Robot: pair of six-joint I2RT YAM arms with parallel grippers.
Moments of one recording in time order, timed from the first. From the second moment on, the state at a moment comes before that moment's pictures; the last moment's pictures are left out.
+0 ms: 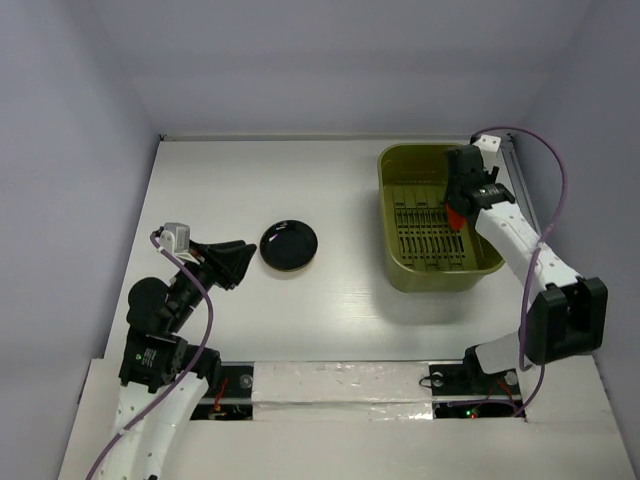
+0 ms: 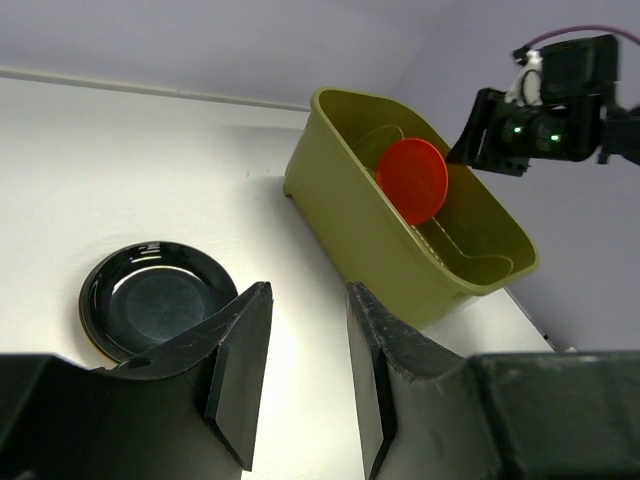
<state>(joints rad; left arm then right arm) -0.24 0.29 0.60 -0.24 0.32 -0.52 0.24 1.40 1.23 -0.52 0.69 0.33</state>
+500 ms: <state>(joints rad) -0.25 0.28 0.60 -0.24 0.32 -0.52 0.20 1.61 1.30 -0.57 0.71 0.26</state>
